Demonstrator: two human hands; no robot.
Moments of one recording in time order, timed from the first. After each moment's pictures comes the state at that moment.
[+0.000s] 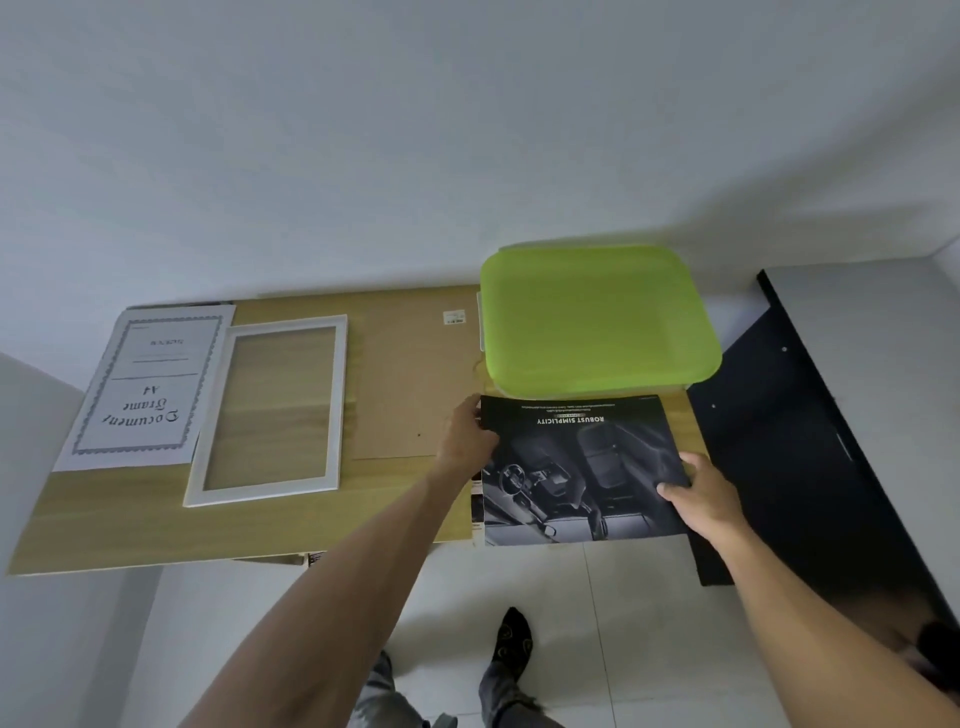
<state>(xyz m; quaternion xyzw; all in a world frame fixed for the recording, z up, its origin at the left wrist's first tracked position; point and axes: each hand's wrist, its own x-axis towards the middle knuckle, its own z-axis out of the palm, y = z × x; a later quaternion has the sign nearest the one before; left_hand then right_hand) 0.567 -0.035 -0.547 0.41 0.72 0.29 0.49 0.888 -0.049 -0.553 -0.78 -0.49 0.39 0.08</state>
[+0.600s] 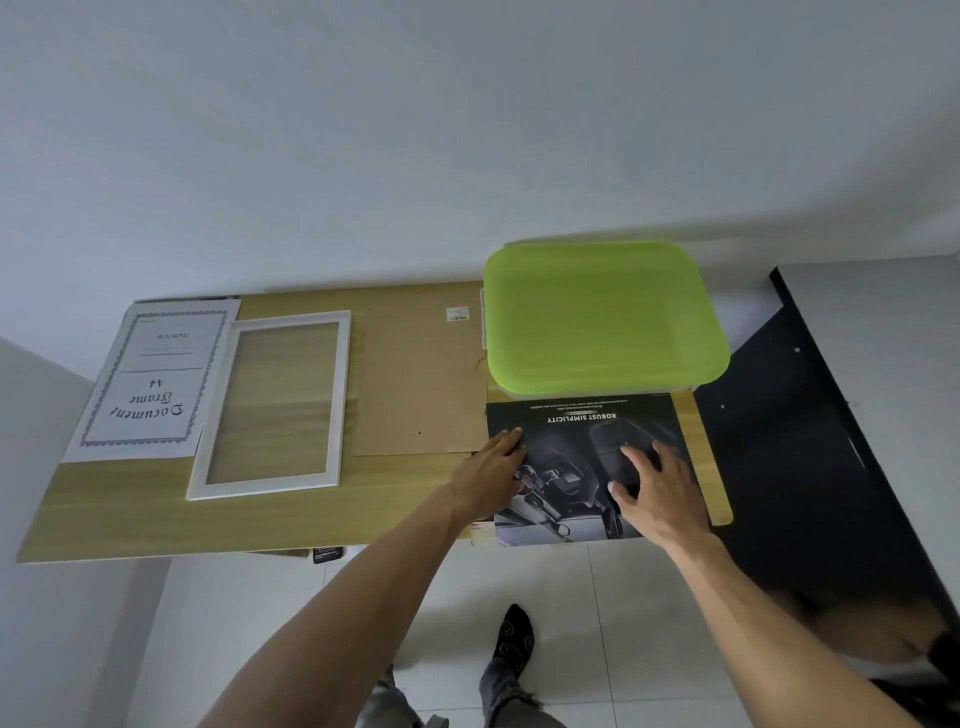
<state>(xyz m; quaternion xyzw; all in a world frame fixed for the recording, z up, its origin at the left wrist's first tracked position) 0.586 -0.063 -0.574 0.76 0.59 -0.04 0.26 0.848 -0.055 -0.566 -0.68 -0.70 0.20 -0.05</state>
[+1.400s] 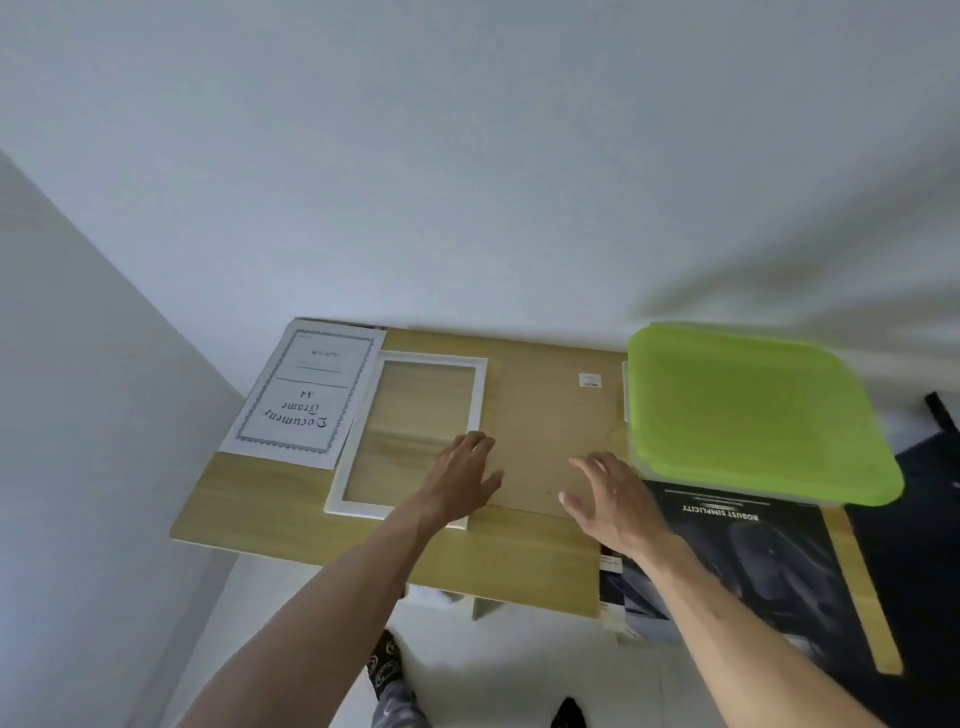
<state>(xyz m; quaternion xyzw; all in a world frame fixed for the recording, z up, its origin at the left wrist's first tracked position) 0.374 -0.085 -0.523 0.66 0.72 0.10 0.18 0.616 -0.028 -0.514 -0.48 -0.86 0.20 -0.01</state>
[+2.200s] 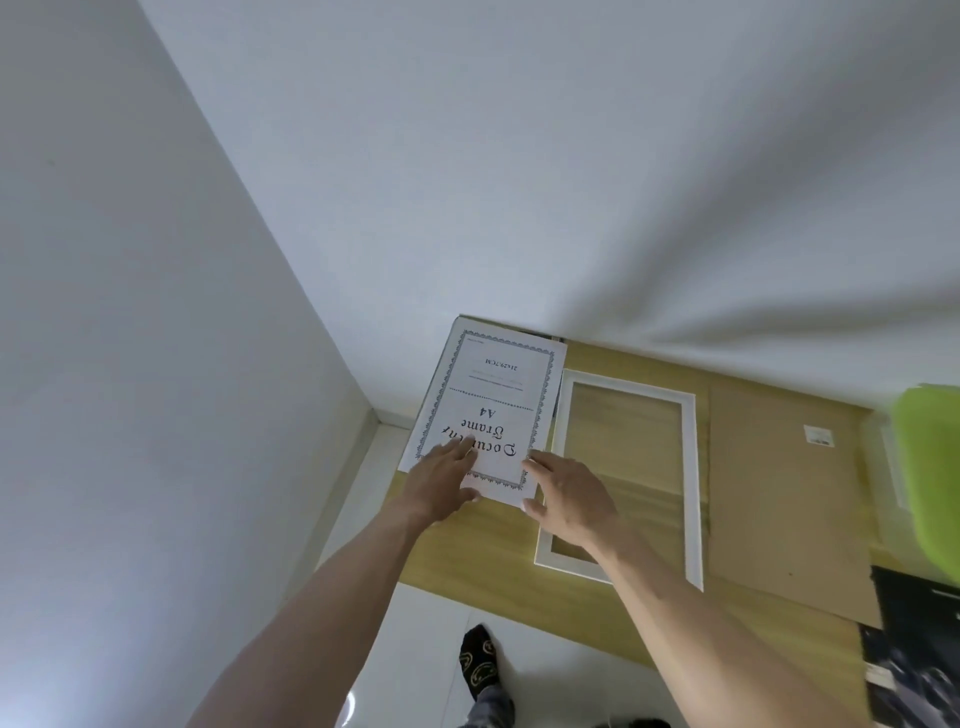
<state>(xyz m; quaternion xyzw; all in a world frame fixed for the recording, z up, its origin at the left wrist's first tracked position) 0.032 -0.164 -0.566 0.61 0.75 -0.01 0.24 0.234 -0.077 -0.530 -0.32 -0.93 0.17 -0.09</state>
